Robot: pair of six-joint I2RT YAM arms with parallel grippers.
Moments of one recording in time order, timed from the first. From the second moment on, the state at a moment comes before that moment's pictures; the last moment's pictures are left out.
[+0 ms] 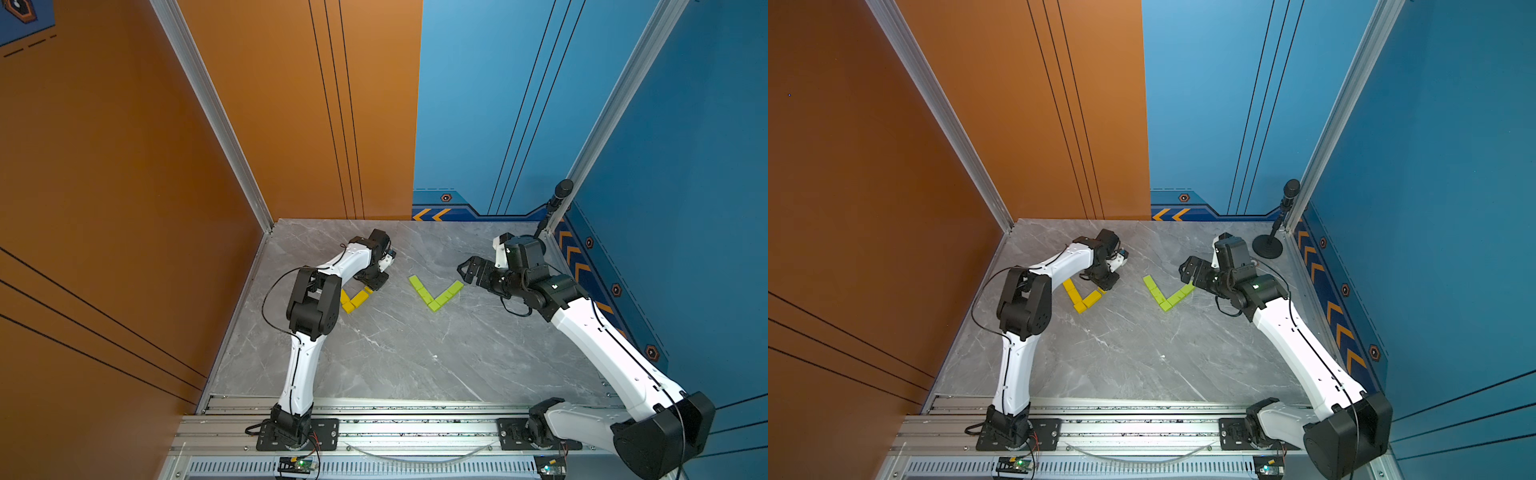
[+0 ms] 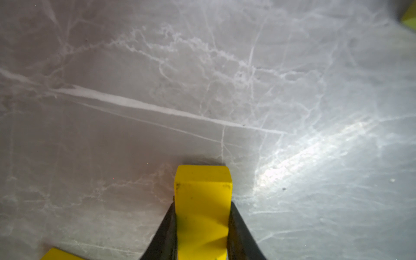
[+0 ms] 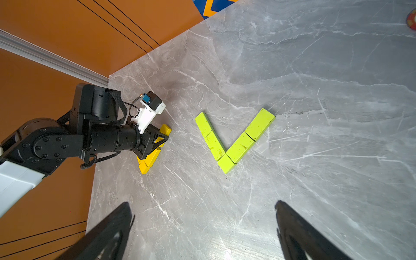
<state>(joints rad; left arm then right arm) -0.38 2.26 1.82 -0.93 -0.07 0.27 0.37 1.22 1.18 -0.66 -0.14 0.66</state>
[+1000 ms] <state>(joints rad) -0.36 2.25 1.80 -0.93 -0.05 0.27 0.39 1.23 1.18 -0.66 -0.14 0.66</state>
